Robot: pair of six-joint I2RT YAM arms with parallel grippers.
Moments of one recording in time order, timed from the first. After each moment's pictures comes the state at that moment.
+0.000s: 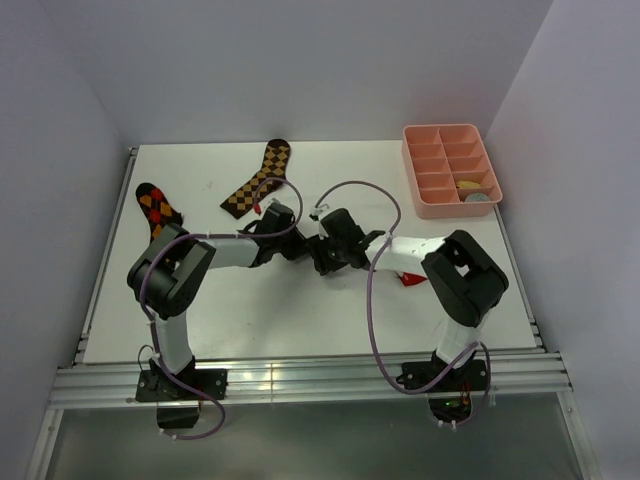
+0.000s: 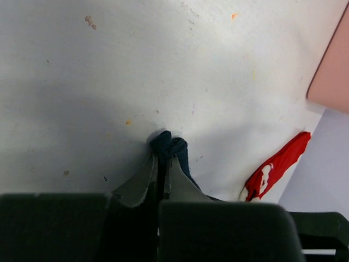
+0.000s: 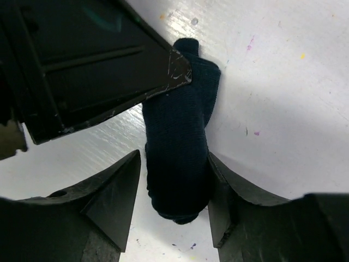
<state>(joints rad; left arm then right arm) -0.61 1.89 0.96 0.19 0.05 -1.20 0.68 1.76 0.95 -0.08 -0.06 0.22</state>
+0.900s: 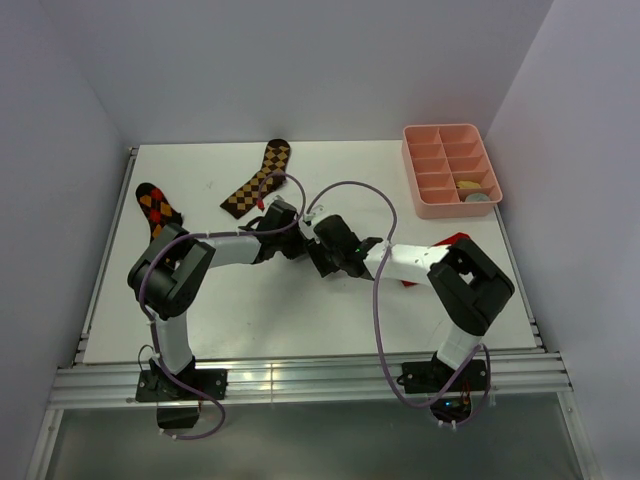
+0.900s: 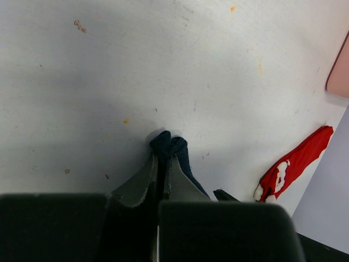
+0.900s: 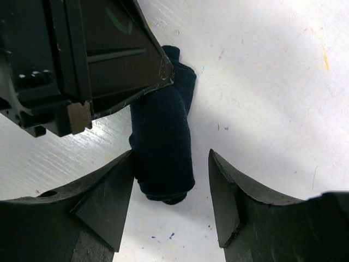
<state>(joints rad) -0.63 1.89 1.02 0.09 0.04 -1.11 0.78 1.70 0.93 -0.07 0.19 0.09</state>
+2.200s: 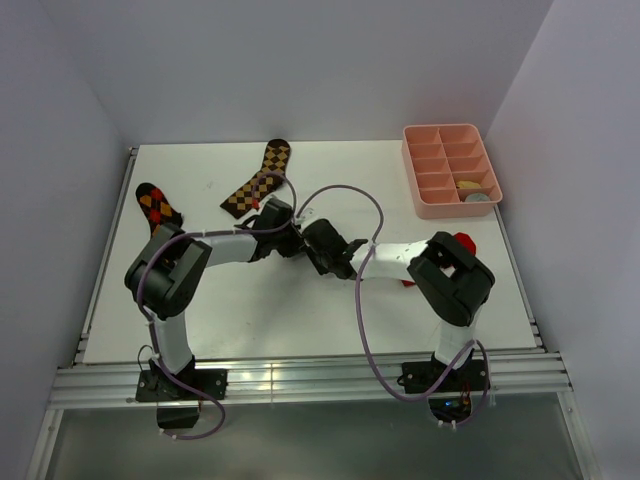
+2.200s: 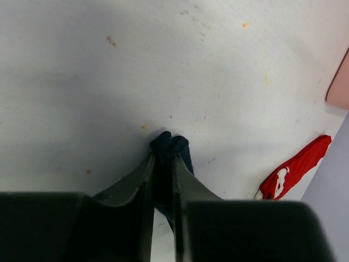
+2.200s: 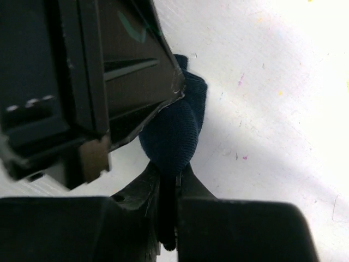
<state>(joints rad) -0.60 1.88 1.02 0.07 0.05 -1.12 0.82 1.82 0.98 -0.02 0.24 0.08</state>
